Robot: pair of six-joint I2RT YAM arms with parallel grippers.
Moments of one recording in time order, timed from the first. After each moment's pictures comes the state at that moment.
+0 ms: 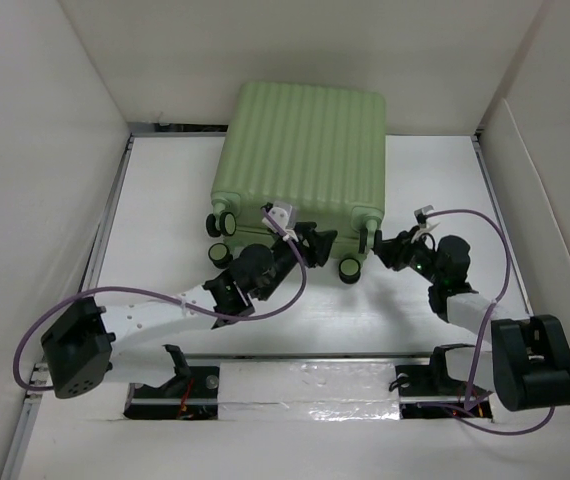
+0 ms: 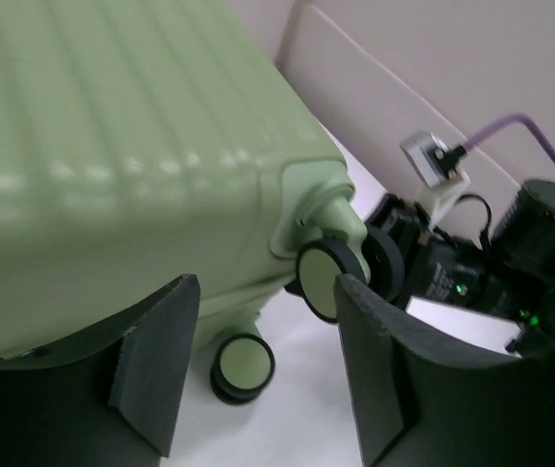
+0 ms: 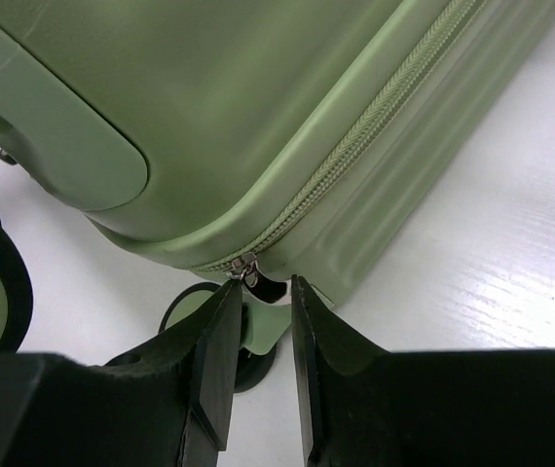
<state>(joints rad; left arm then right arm) -1.07 1.21 0.69 0.59 -0.41 -0.35 0.08 1.19 0.26 0.74 -0.58 0.28</state>
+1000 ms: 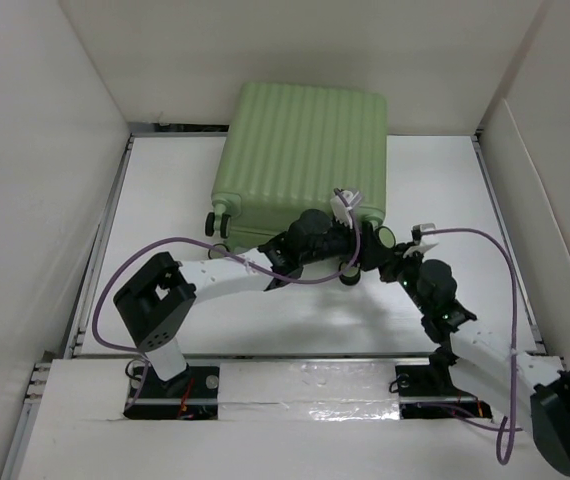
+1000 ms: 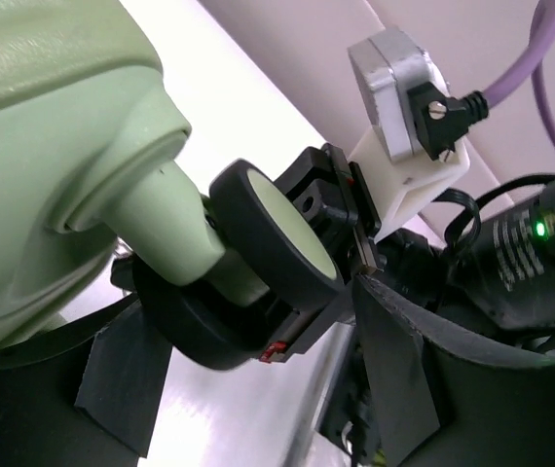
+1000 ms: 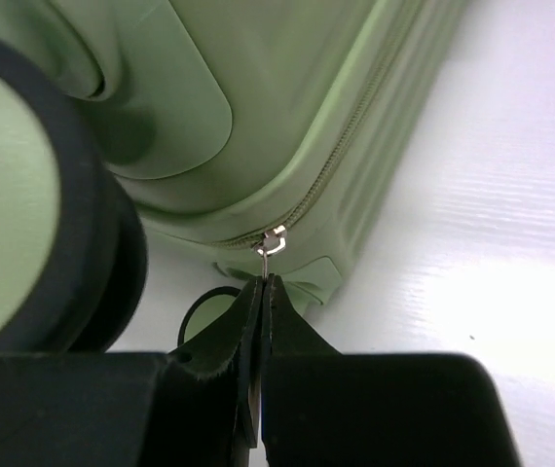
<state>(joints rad) -0.99 1.67 1.06 0.45 0.21 -0.63 0.44 0.85 0.18 0.52 -0.01 0.35</state>
